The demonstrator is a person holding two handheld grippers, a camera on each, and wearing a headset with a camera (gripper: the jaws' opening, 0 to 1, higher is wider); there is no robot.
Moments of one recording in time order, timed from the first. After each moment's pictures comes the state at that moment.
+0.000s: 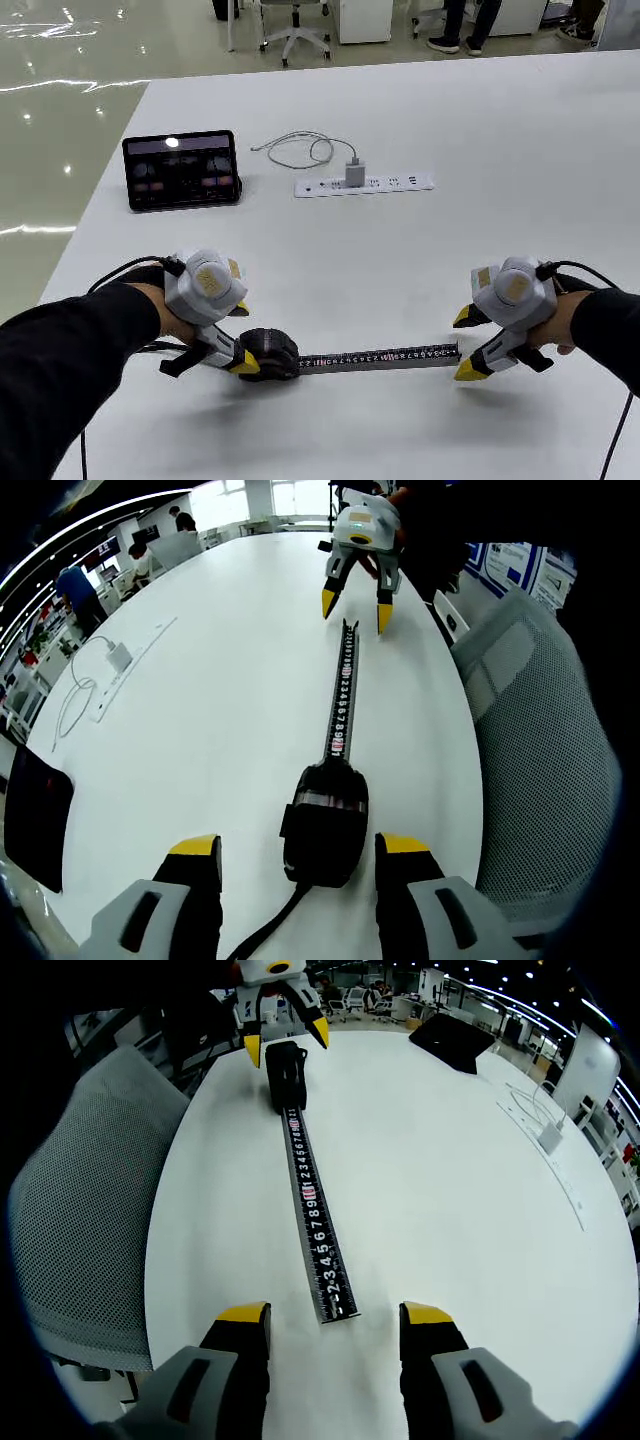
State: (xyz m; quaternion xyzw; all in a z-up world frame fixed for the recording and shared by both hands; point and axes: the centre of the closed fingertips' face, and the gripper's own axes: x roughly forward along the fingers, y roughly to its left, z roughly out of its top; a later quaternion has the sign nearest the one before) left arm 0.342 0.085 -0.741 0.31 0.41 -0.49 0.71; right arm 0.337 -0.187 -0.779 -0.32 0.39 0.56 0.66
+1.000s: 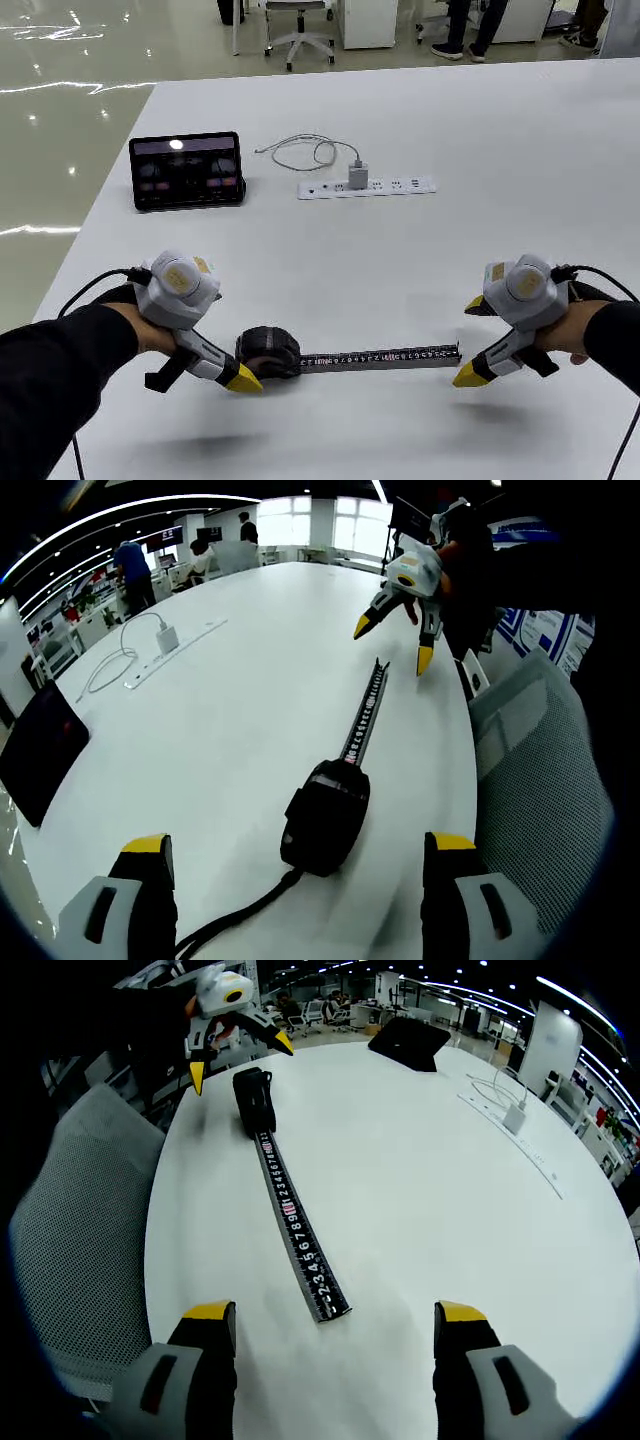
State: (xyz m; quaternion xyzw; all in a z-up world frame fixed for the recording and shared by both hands) left arm 0.341 0.104 -0.730 0.19 0.38 -0.44 0.79; right arm 0.340 -0.192 -0.765 -0.26 0.39 0.51 0.72
